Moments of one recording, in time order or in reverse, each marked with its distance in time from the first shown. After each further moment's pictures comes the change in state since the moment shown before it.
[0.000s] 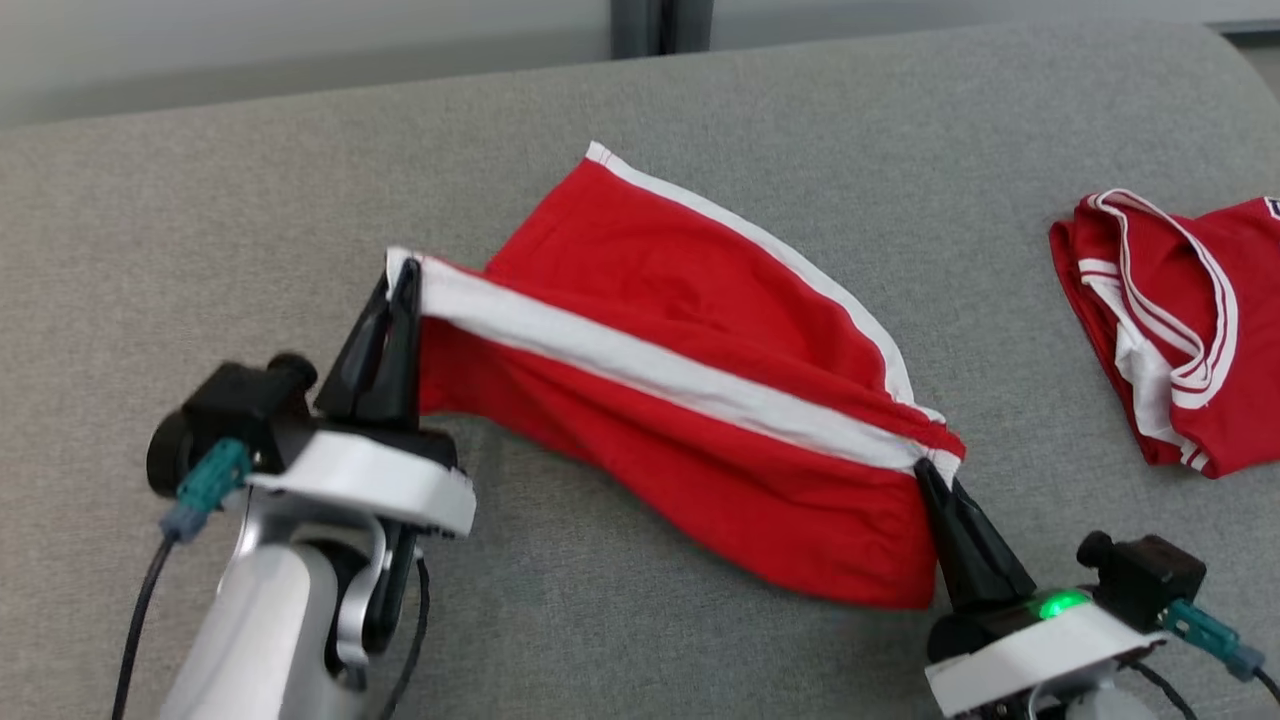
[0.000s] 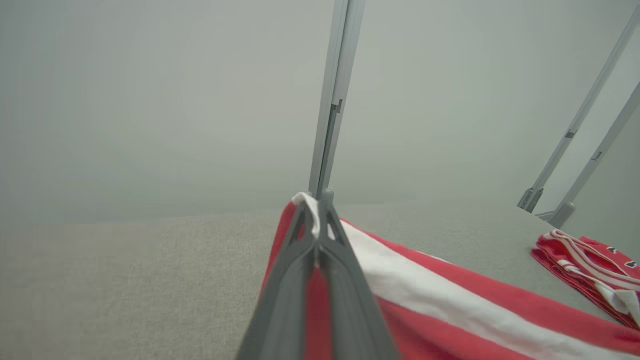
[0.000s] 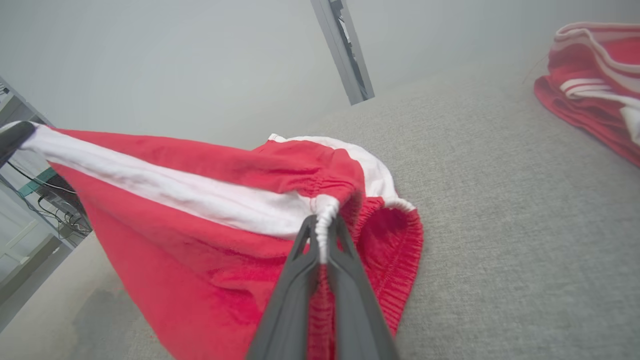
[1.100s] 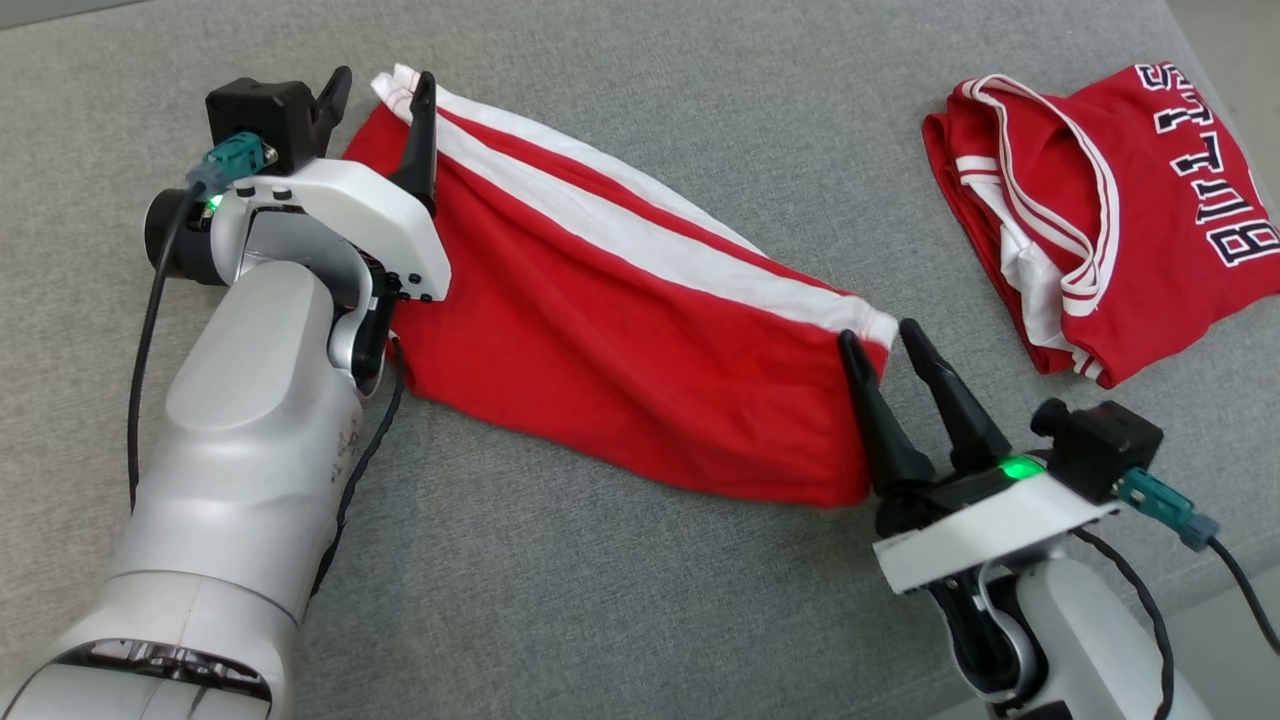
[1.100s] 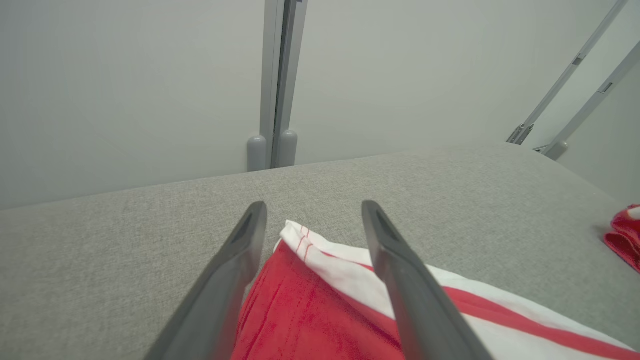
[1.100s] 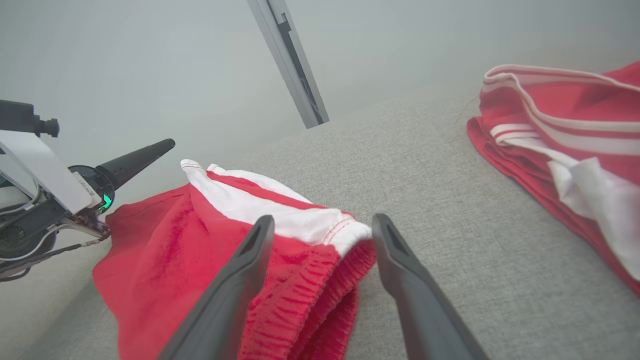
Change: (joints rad) left arm -0.764 -0.065 -0.066 1.083 -0.052 -0.157 -0.180; right arm -0.282 0.067 0.051 0.114 0.026 0.000 0.000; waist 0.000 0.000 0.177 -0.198
